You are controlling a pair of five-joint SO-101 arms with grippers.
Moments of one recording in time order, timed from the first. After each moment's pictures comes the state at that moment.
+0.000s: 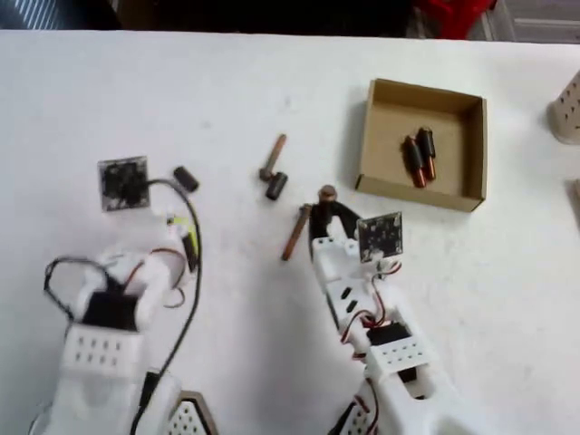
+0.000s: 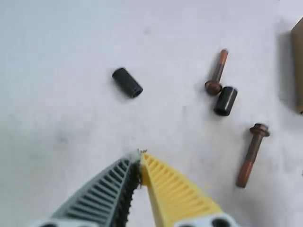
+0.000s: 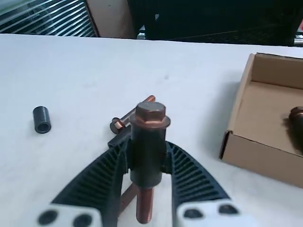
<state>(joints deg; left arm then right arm) 1.1 -57.4 66.5 49.4 15.2 -18.3 -49.4 94.4 -20.9 -3.2</state>
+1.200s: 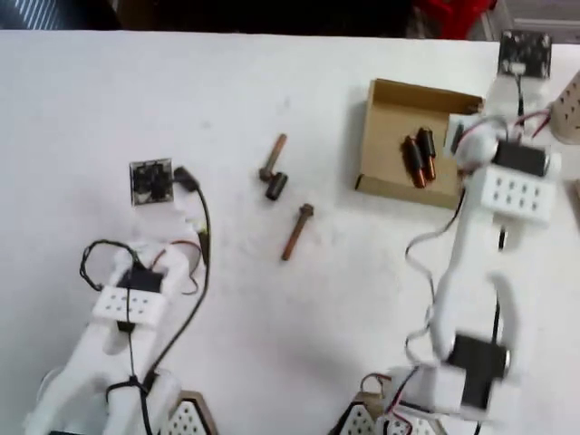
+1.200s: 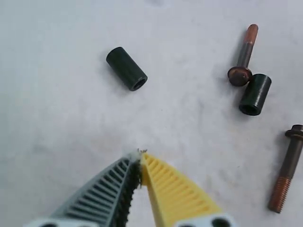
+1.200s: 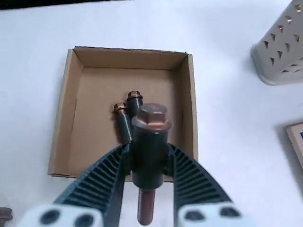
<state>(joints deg) 0.8 -38.3 74.7 21.3 14.1 14.0 -7.1 0.8 59.4 9.3</state>
